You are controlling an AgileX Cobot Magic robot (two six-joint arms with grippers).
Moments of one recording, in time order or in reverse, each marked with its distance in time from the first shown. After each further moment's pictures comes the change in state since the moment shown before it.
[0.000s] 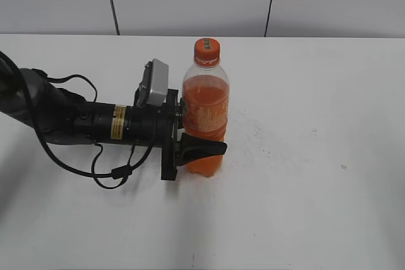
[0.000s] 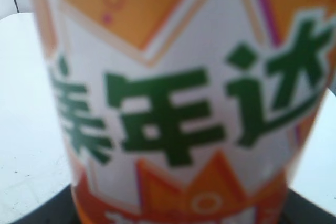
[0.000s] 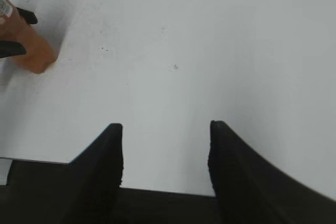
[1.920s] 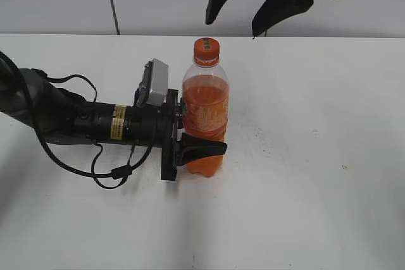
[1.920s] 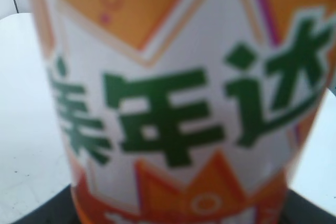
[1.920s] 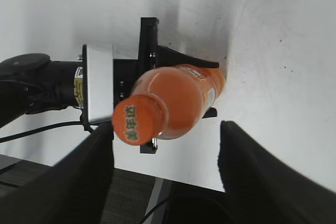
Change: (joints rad) left arm 0.000 0.000 0.000 0.002 -0.003 0.001; right arm 0.632 1.409 -1.157 -0.050 0.211 0.684
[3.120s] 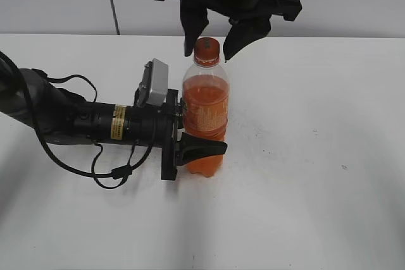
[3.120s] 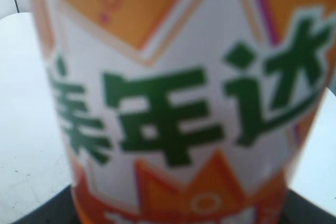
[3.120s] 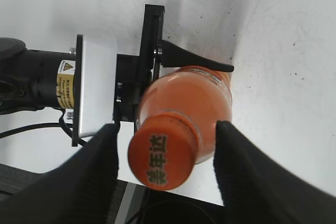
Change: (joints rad) left arm 0.000 0.000 0.000 -0.003 0.000 -0.001; right arm 0.094 0.131 -0.046 -0.079 -0.010 0.011
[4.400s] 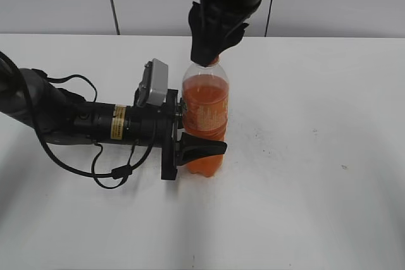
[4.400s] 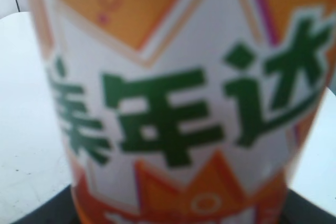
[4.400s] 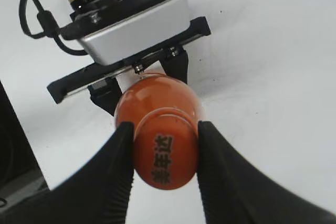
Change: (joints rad) left arm 0.000 0.000 0.000 -0.002 0.002 -0.003; right arm 0.000 0.001 -0.007 0.014 0.005 -1.140
